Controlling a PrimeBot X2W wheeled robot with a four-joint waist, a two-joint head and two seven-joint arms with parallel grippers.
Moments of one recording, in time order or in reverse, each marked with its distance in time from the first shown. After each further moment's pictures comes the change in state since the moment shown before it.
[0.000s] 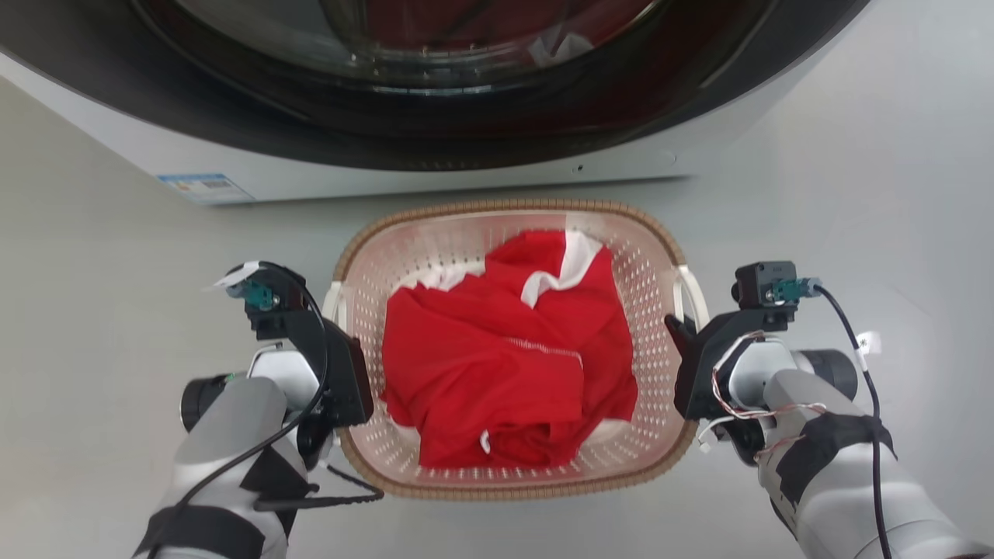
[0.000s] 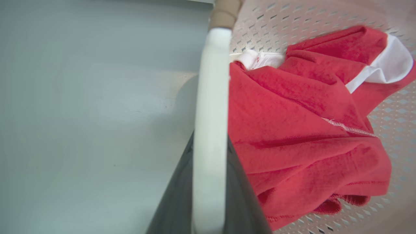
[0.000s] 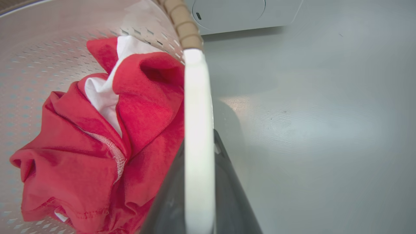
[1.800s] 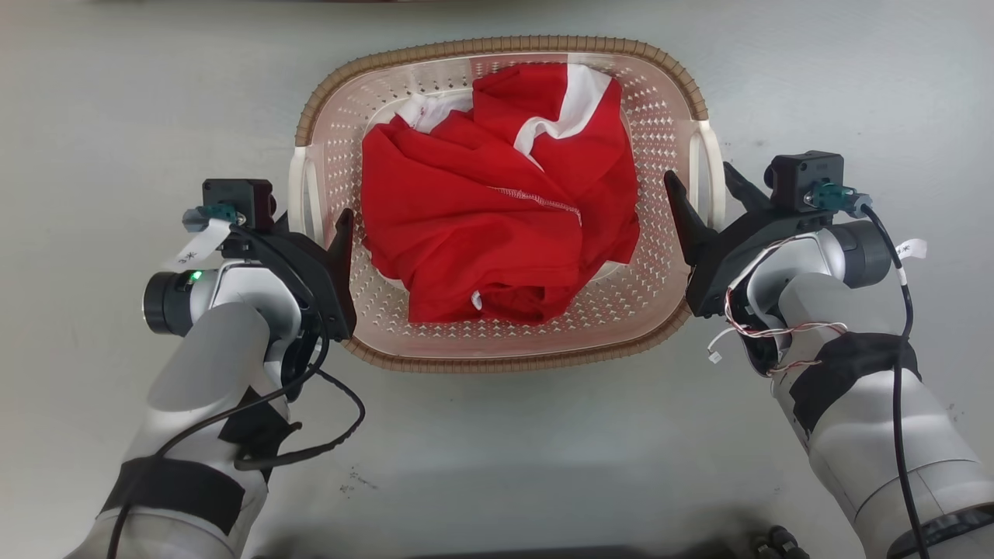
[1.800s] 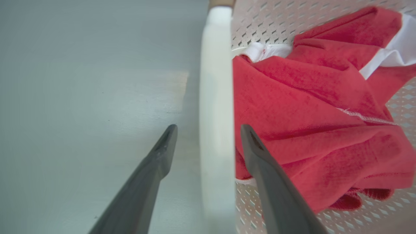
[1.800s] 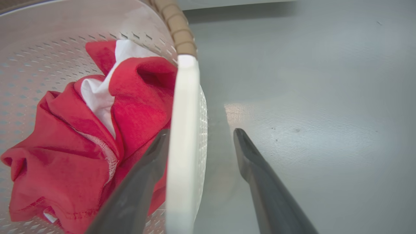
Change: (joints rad) left arm -0.052 0.045 0.025 -0.175 0.106 0.034 -0.195; right arm -0.106 -0.019 -0.159 -0.129 -0.247 -0.017 -0.179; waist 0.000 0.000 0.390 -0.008
